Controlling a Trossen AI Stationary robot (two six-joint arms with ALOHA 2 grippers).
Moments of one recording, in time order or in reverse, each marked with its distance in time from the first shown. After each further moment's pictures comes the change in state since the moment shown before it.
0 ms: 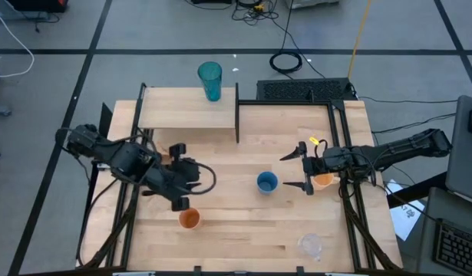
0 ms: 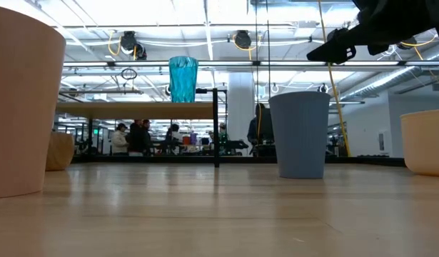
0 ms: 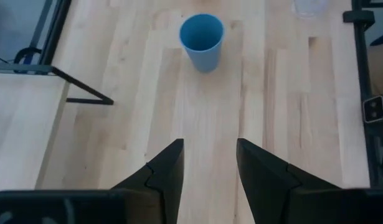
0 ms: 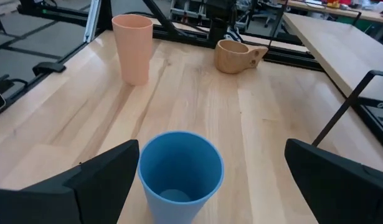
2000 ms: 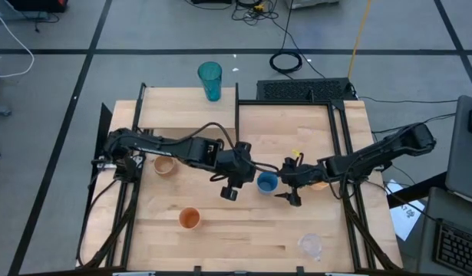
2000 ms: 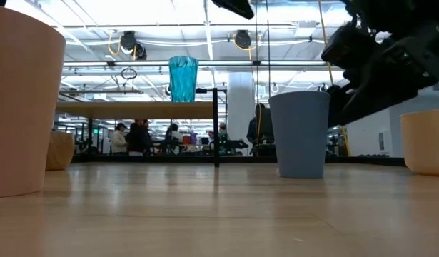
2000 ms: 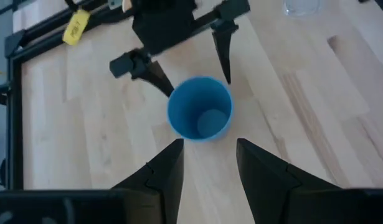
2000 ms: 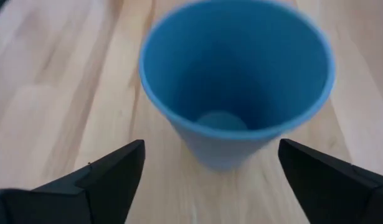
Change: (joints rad) left arm 0.311 0.324 0.001 0.483 0.307 0.705; right arm 0.050 0.470 0.004 0.104 -0.019 0.289
